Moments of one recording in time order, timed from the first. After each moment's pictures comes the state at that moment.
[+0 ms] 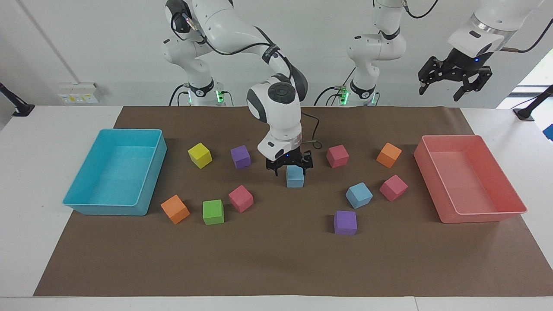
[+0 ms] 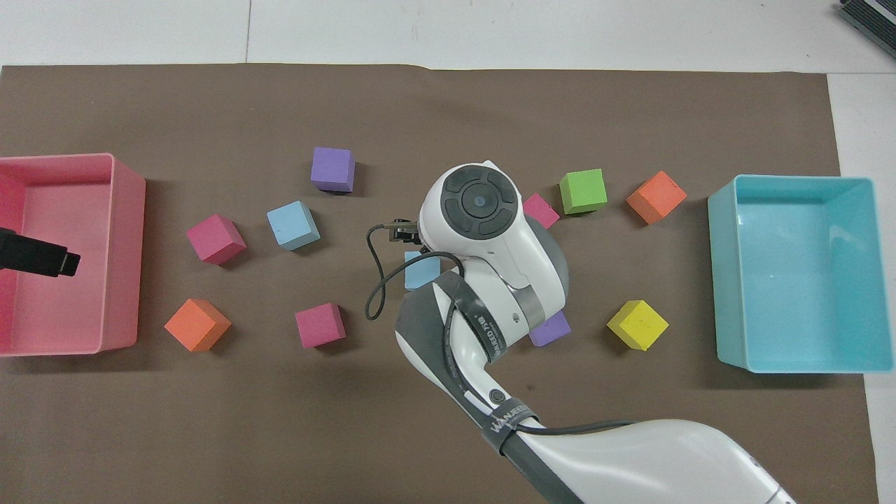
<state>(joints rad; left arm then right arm) -0.04 -0.04 -0.03 -1.45 -0.04 1.37 0.19 0.56 0.44 0.01 -1.55 0.04 2.13 0.62</state>
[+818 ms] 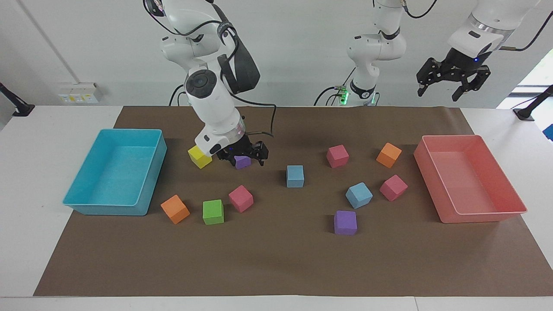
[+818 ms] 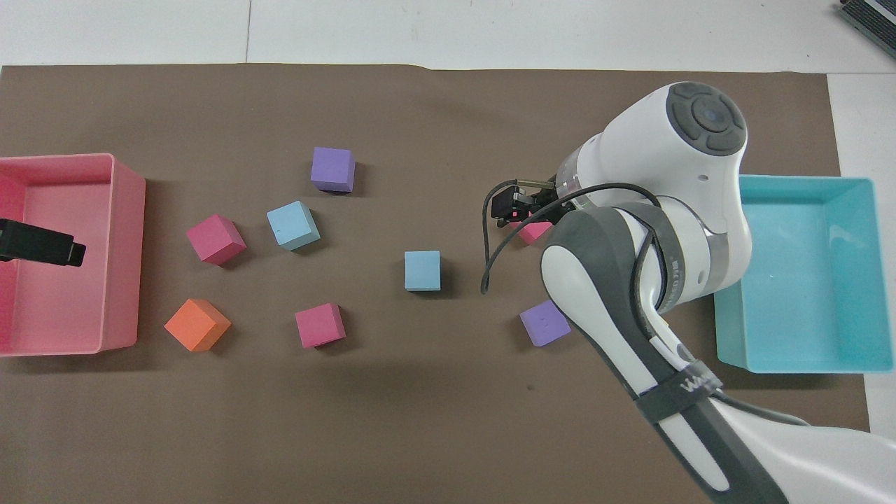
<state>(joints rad) -0.04 -0.04 -0.04 -1.45 -0.04 1.41 0.11 0.32 0.28 0.00 -1.67 0.29 1.97 0.34</state>
